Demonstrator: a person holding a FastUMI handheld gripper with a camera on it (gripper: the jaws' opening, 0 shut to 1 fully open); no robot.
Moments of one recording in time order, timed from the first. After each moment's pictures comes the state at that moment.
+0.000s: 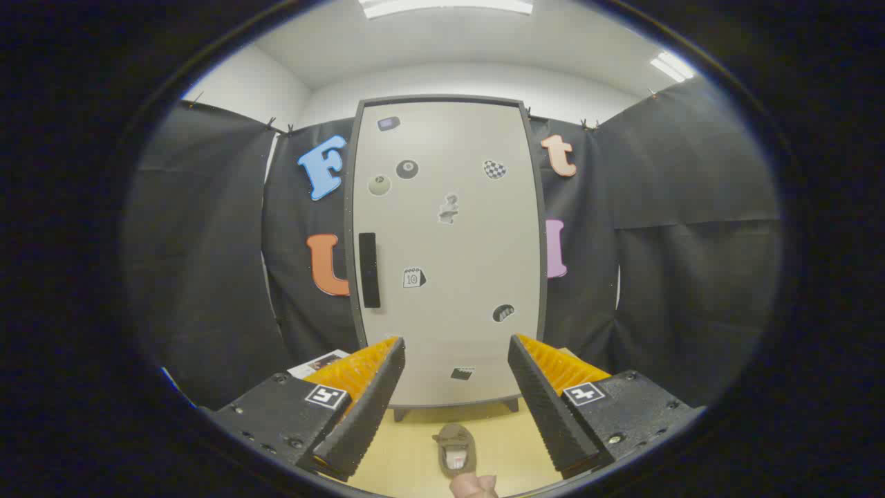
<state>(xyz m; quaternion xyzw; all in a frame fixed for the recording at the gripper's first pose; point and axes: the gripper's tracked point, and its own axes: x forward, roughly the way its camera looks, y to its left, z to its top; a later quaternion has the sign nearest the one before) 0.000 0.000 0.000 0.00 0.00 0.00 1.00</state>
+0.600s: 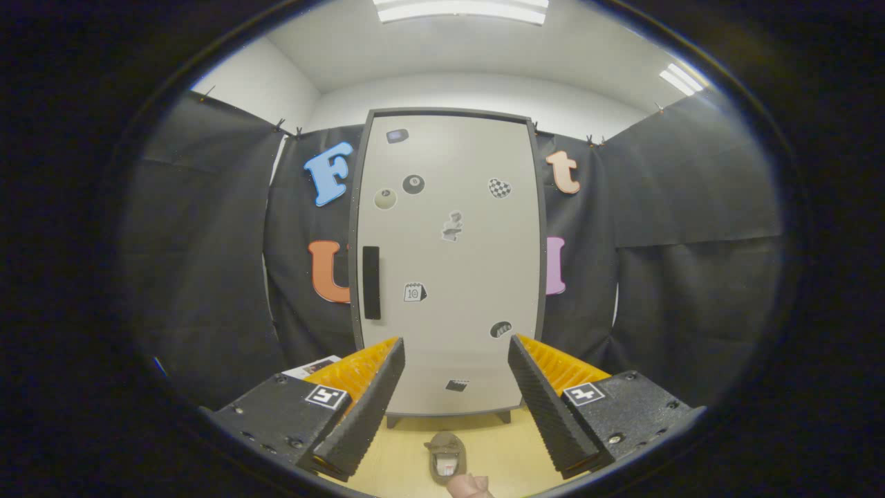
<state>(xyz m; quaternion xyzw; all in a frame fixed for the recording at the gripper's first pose) 0.003 0.001 0.019 -0.03 -0.03 0.00 1.00</state>
